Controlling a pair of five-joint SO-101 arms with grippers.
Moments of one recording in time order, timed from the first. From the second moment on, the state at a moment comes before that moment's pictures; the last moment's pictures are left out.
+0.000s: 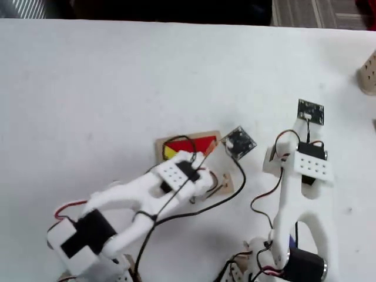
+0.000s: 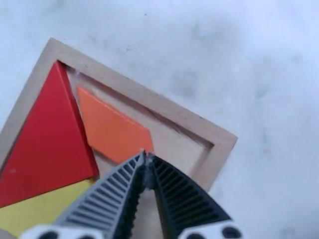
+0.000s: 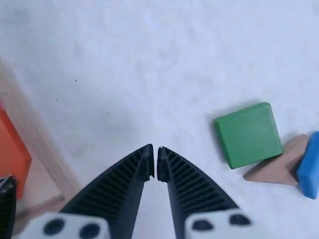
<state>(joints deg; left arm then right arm) 41.9 2.7 39.3 32.4 -5.7 14.3 -21.2 46.2 58.2 2.5</state>
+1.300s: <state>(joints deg) 37.8 -1.0 37.7 31.2 -5.5 14.4 -21.1 46.2 57.5 2.5</state>
